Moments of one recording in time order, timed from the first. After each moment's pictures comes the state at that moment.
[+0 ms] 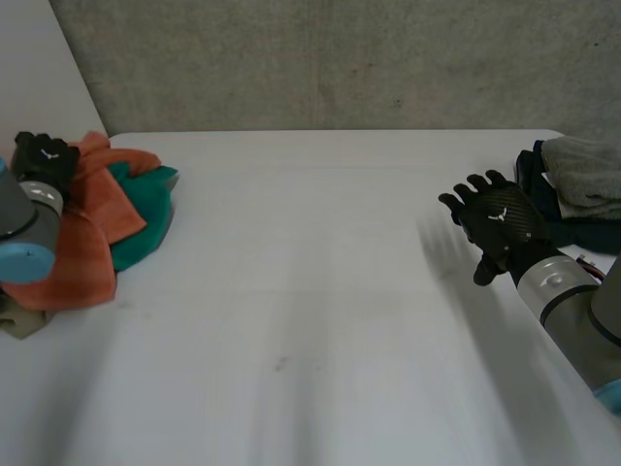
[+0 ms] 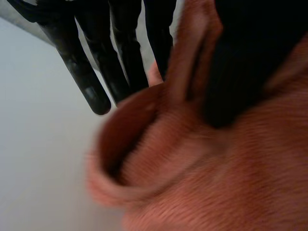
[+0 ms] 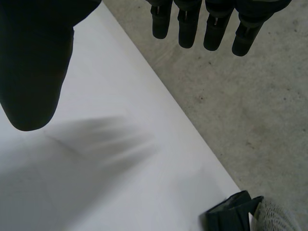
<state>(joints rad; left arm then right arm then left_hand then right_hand) 4.75 -2.53 -0.88 3.42 -1.54 3.93 1.76 -1.23 1.81 -0.44 1.27 2.52 0.87 0.81 0.80 0.81 0.57 0.23 0.22 0.21 0.21 0.04</state>
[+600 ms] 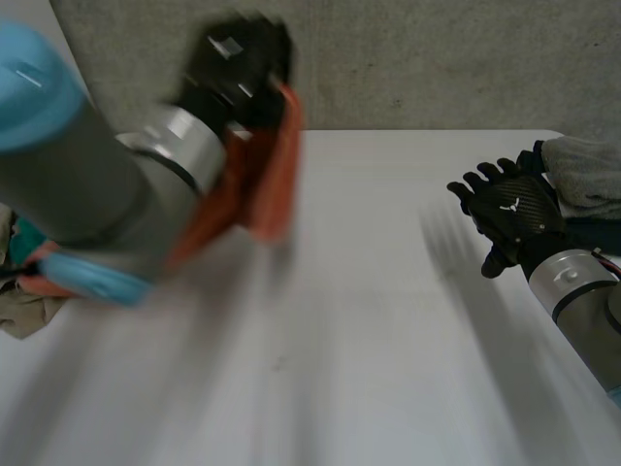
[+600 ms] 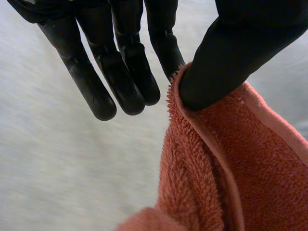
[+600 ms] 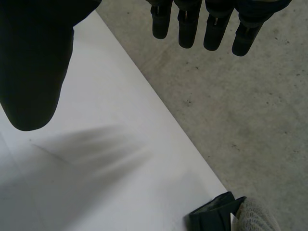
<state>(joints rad) 4.11 -1.94 -1.19 3.37 -1.50 3.20 1.75 -1.31 1.83 -0.42 1.27 2.53 1.13 1.20 1.19 1.20 1.00 0.23 0.22 0.21 0.21 0.04</state>
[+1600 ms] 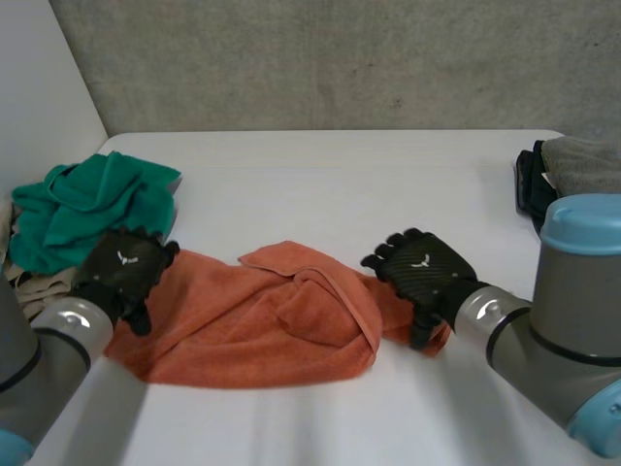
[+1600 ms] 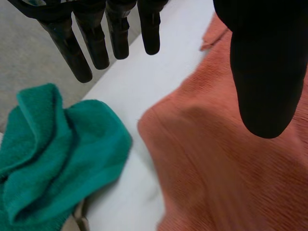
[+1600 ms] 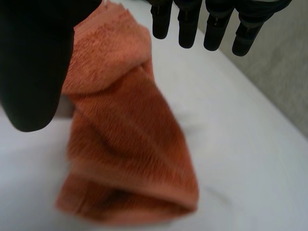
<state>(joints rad) 4.49 -1.69 -1.99 3.36 -1.46 3.74 2.03 -1.21 1.65 -0.02 1.32 2.59 0.29 0.28 0.28 0.29 0.12 0.23 0.22 0.21 0.21 0.04</state>
